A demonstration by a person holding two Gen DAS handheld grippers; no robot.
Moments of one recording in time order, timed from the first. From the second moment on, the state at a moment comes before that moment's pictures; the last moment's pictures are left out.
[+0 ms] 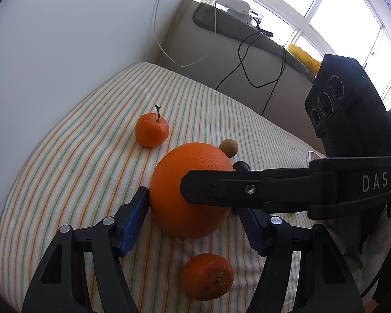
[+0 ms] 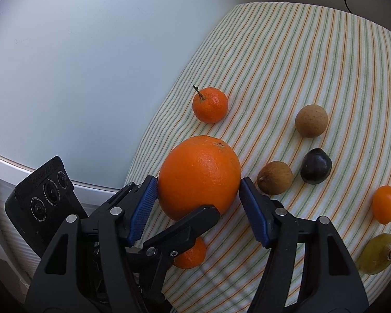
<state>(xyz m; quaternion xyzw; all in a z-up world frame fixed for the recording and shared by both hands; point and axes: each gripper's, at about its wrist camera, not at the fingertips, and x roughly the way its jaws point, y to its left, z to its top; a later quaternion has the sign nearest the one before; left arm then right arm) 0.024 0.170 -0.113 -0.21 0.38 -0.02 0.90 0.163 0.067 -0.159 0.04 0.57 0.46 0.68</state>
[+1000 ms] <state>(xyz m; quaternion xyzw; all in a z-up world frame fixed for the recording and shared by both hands) 0.016 0.103 -0.063 -0.16 0.34 -0.06 0.92 0.139 -0.001 -0.118 0.07 0.52 0.45 0.72</state>
